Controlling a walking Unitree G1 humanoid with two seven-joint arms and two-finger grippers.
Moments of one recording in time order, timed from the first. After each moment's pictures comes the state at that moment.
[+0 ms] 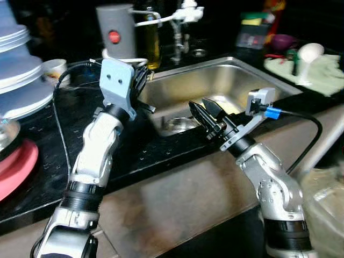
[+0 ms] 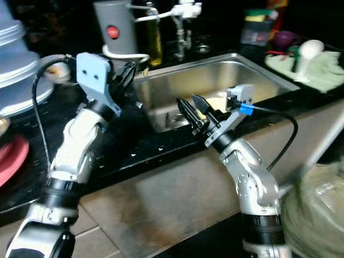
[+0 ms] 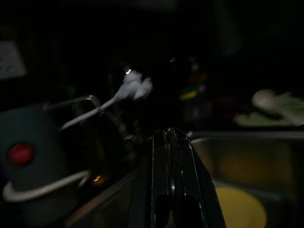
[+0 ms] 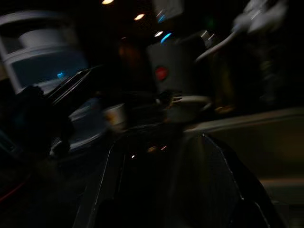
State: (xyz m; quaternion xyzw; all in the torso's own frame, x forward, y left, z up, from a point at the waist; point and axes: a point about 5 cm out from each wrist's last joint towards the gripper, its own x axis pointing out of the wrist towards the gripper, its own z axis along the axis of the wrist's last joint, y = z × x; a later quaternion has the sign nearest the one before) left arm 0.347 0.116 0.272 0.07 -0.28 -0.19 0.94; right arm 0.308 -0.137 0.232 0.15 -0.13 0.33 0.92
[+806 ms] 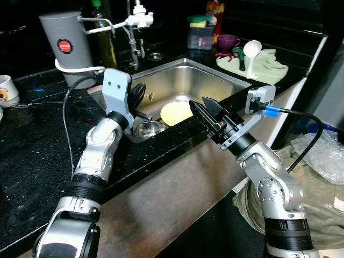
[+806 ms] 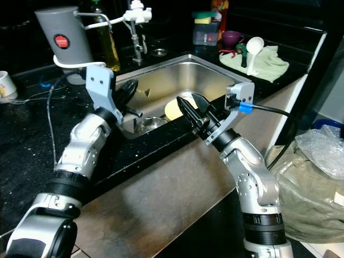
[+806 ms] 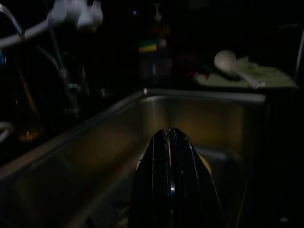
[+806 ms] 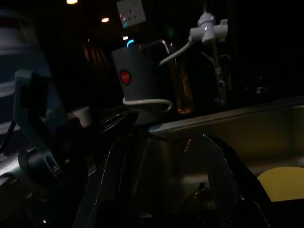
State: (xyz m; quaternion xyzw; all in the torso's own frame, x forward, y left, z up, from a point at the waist) left arm 0.377 0.126 0.219 0.02 -0.15 -0.20 0.97; right arm 0.307 -0.135 0.229 0.13 -0.12 0.33 0.93
